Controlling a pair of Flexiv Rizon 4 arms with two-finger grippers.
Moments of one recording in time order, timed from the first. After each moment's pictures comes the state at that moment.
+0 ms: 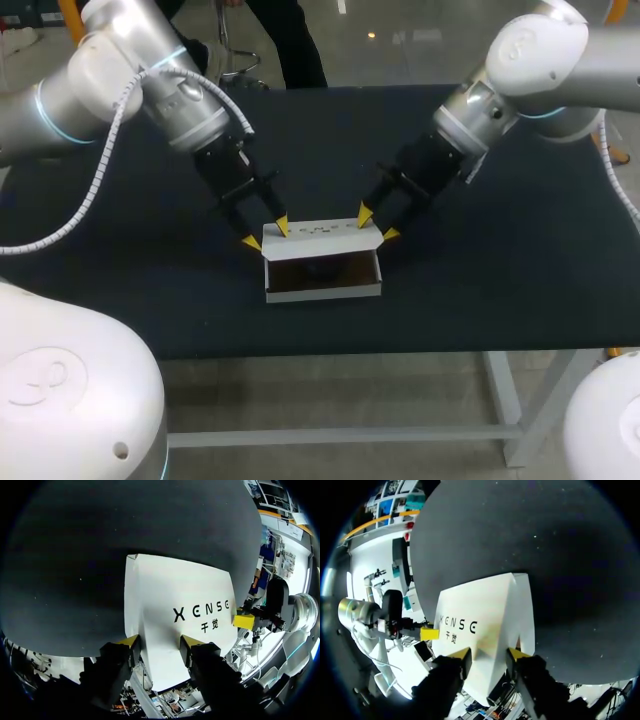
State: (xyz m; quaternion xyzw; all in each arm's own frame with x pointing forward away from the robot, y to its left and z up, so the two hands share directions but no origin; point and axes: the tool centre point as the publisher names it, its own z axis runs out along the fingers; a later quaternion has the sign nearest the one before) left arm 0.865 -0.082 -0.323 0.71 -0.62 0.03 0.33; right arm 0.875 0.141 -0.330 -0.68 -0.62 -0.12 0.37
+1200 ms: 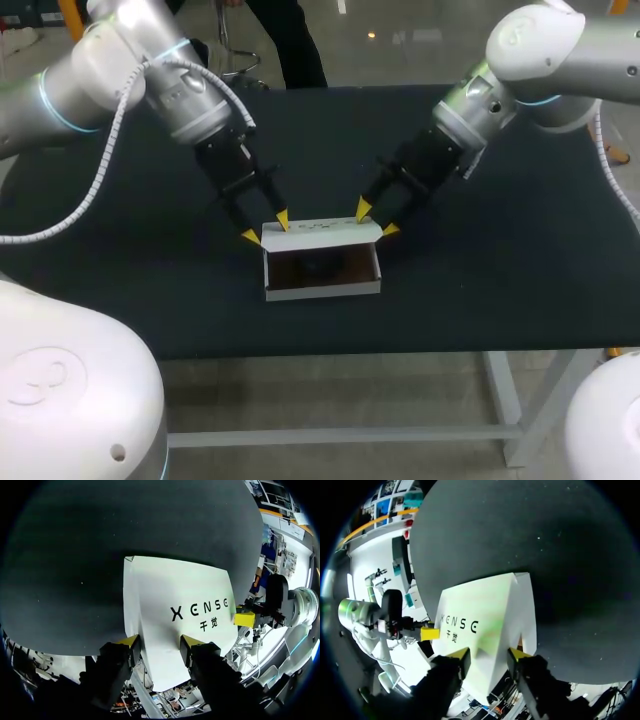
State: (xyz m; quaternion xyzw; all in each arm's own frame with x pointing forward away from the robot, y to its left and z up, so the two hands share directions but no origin) left arm 0.873 -0.082 -0.317 0.71 -0.63 0.02 0.33; right arm 0.884 0.141 -0.328 -0.67 -0.62 -0.11 0.40
